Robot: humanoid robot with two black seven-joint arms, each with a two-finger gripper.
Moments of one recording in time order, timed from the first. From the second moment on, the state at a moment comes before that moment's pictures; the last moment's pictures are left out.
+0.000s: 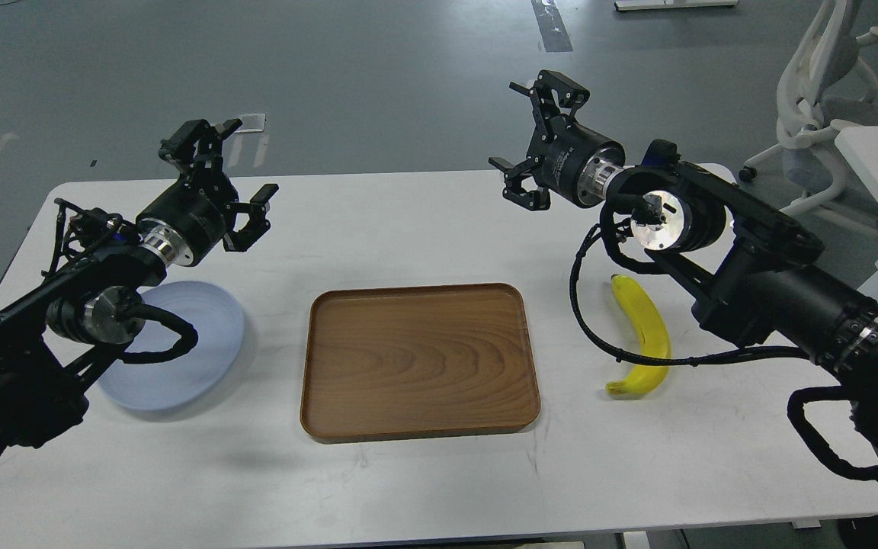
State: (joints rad) left arm -0.71 0.45 -0.64 -0.99 0.30 -0.08 -0.26; right arm 0.97 -0.20 0.55 0.84 -0.02 0.06 -0.04
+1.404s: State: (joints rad) left arm -0.57 0.88 -0.12 -1.00 1.46 0.45 -0.27; right arm 0.95 -0.20 0.54 0.84 -0.02 0.06 -0.03
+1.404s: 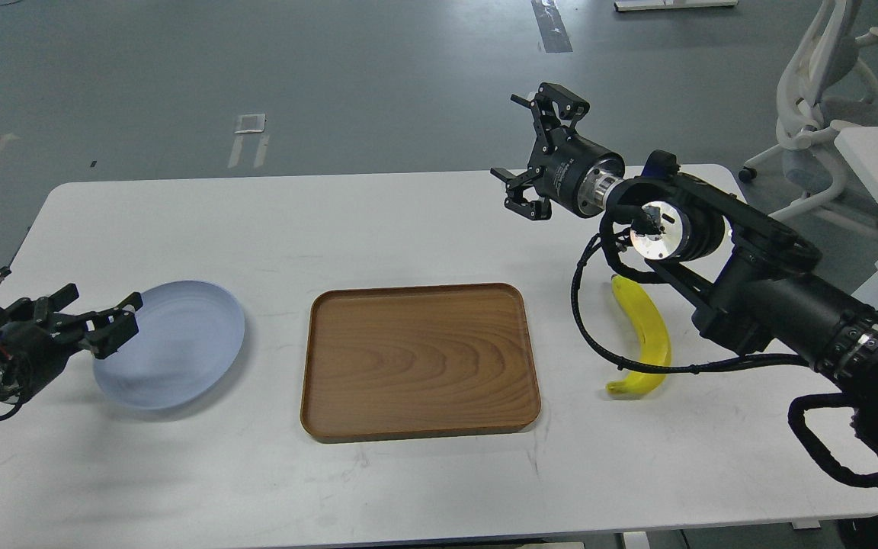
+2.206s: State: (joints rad) left arm -0.50 0.79 -0.12 -0.84 1.43 0.40 -0.29; right arm 0.94 -0.21 0.51 0.84 -0.03 0.06 -0.03
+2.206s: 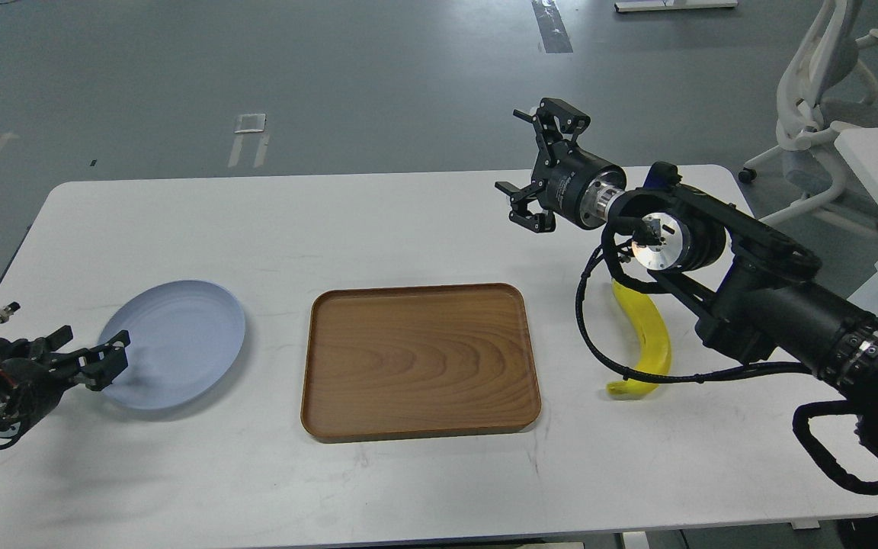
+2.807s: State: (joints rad) left arm -0.48 0.79 -0.12 -0.84 1.40 0.38 -0.30; right arm 0.94 -0.21 0.51 0.84 -0.06 0.05 -0.03
